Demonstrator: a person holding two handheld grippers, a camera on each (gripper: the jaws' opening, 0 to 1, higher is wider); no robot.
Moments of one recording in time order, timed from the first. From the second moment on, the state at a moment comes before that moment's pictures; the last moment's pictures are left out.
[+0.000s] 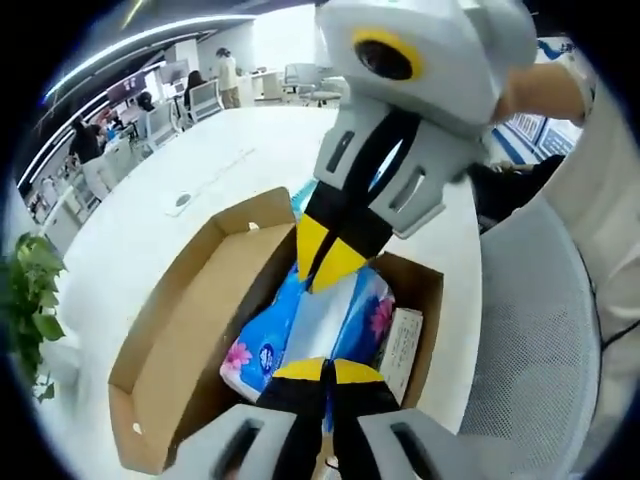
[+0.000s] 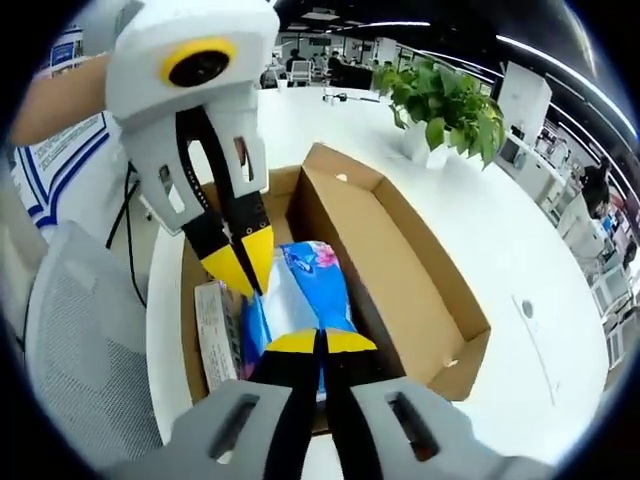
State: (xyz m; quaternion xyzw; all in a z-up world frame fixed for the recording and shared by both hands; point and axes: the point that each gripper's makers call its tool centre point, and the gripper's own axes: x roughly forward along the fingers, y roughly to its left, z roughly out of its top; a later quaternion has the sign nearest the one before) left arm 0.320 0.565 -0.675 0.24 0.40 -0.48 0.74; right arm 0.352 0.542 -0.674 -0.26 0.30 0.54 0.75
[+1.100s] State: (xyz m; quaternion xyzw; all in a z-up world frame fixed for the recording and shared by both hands) left arm 0.296 0.497 -0.617 0.24 0.38 -0.52 0.73; right arm 0.330 0.471 -0.615 -0.25 0.27 0.52 0.77
